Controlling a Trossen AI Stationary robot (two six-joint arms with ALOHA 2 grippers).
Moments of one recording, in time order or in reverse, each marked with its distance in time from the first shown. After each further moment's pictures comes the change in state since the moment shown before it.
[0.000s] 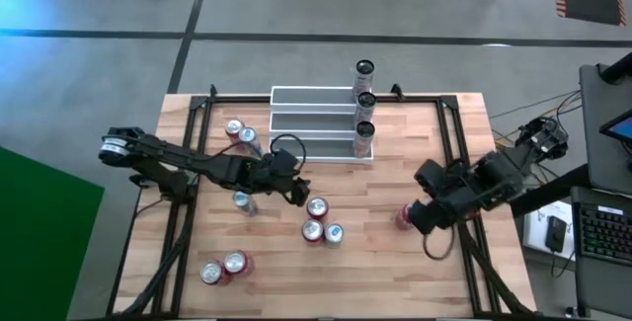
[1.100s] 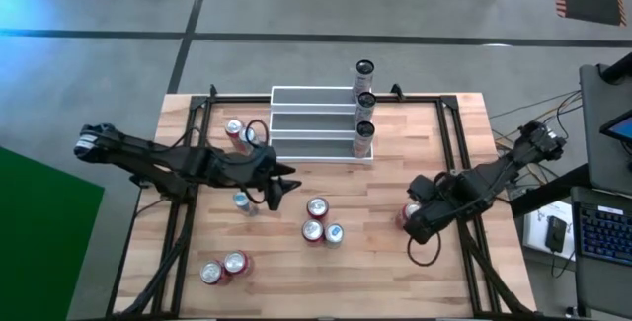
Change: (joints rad) left arm -0.065 -0.269 0.000 0.047 0.080 0.198; right arm 0.007 0.008 -0.242 0.080 -0.161 0.000
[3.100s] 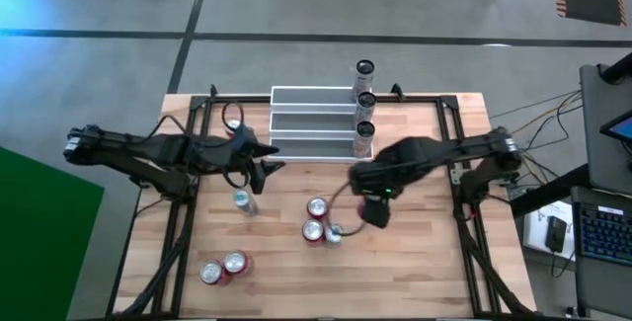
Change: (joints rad) left arm 0.069 -0.168 0.000 -0.132 -0.061 0.143; right arm -0.359 0.382 0.527 -0.071 -0.140 -0.698
